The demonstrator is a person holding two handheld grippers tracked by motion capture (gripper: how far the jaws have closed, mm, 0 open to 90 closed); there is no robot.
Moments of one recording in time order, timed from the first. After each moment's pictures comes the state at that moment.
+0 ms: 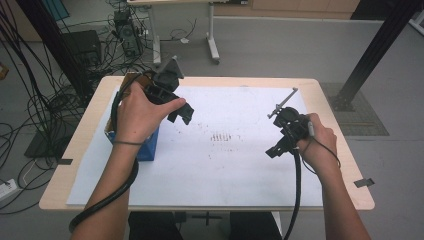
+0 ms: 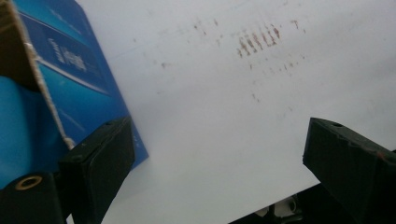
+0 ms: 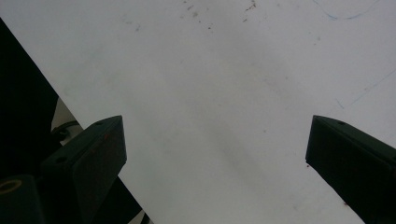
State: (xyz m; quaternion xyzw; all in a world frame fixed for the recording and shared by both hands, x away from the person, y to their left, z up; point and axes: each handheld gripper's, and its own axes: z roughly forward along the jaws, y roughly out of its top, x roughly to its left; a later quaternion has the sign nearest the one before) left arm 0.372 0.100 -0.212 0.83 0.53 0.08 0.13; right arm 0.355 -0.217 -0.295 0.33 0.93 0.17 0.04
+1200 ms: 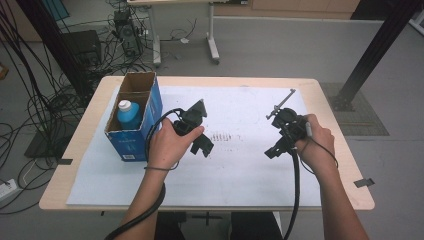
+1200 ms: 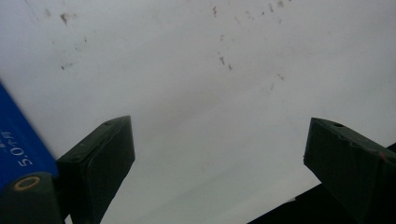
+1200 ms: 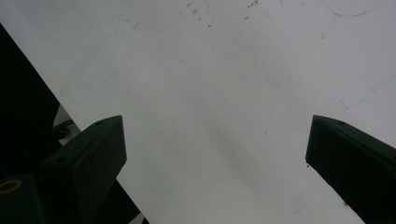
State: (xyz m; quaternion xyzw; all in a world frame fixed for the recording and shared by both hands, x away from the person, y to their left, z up) left arm 0.368 0.061 -0.323 0.85 0.52 0.01 0.09; right arm 0.359 -0.215 -0.301 0.33 0.93 0.17 0.04
